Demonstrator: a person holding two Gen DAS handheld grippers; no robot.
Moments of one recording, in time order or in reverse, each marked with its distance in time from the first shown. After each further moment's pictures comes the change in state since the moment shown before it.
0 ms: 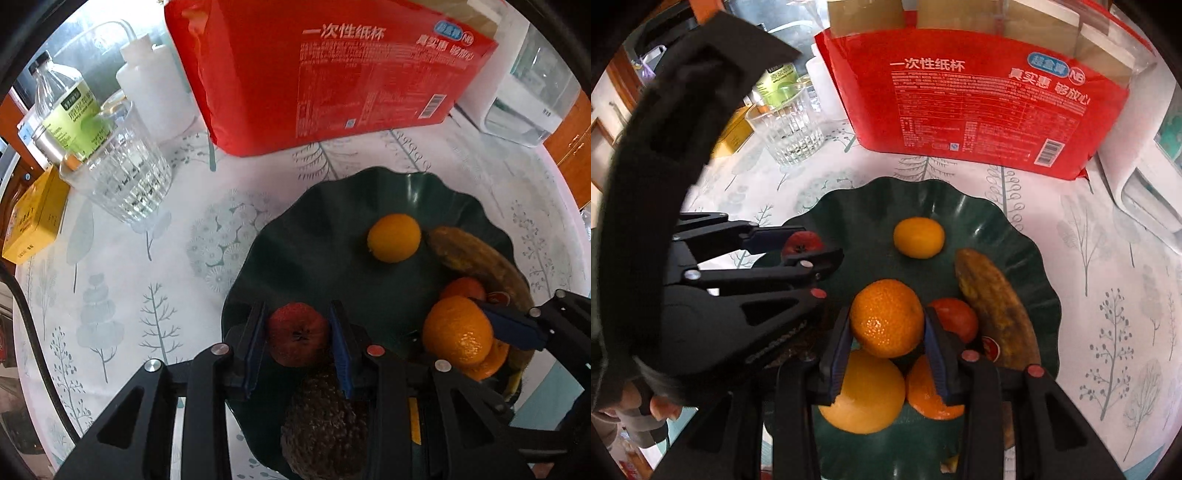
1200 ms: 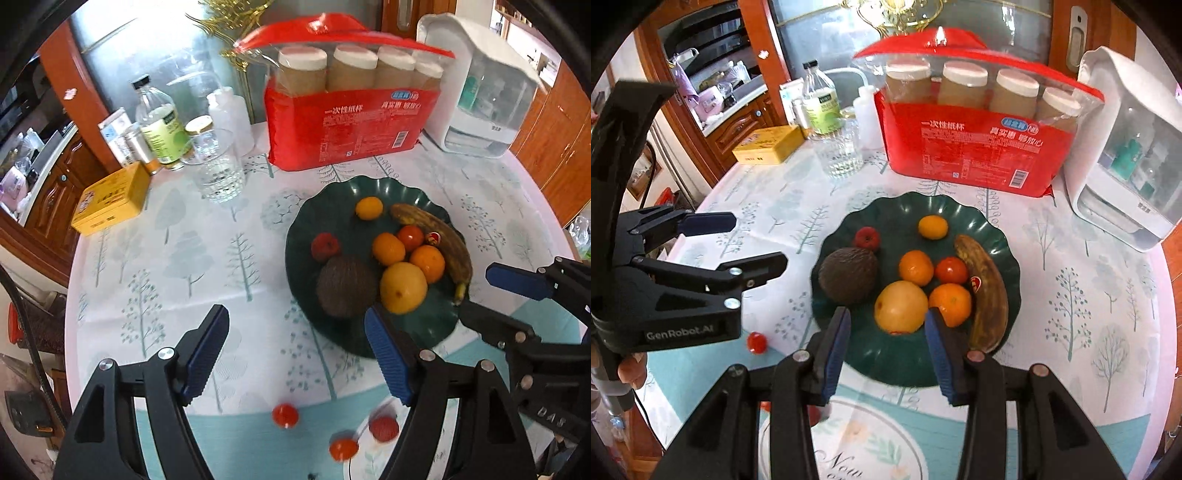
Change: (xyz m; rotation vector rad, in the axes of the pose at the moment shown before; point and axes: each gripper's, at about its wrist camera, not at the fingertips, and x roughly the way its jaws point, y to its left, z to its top) left arm -0.159 0.019 -0.090 -0.022 -0.129 0.058; right arm -0.124 0.034 -0.057 -0.035 -0.115 0.013
